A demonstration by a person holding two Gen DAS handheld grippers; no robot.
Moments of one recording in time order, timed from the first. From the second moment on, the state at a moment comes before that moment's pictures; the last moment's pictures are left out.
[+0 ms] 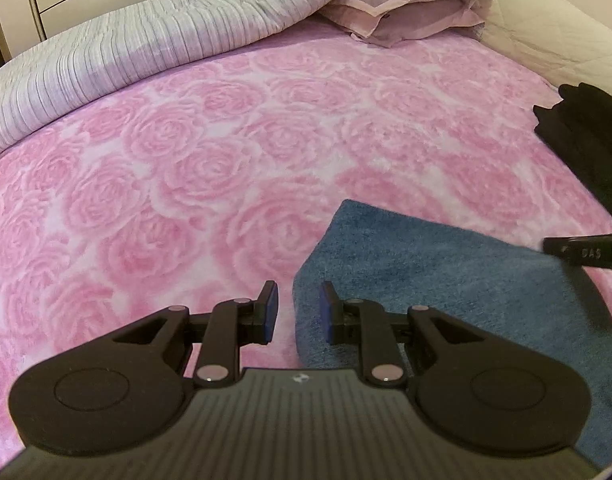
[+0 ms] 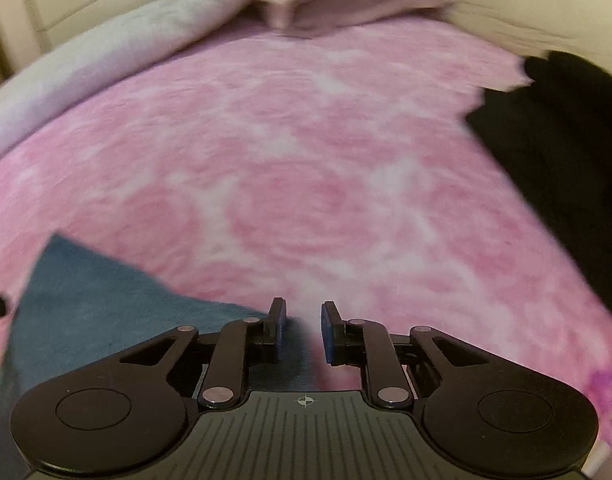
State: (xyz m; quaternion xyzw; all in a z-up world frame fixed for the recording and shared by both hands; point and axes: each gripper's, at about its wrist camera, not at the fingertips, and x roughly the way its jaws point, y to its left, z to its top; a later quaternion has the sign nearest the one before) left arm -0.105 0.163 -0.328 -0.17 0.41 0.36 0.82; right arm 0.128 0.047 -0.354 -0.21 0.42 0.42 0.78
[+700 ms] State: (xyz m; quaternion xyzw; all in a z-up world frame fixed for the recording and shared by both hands) left arm -0.203 0.116 -0.337 -0.33 0.36 0.35 0.80; right arm 0.104 -0.135 -0.329 0.07 0.51 0.47 0.71
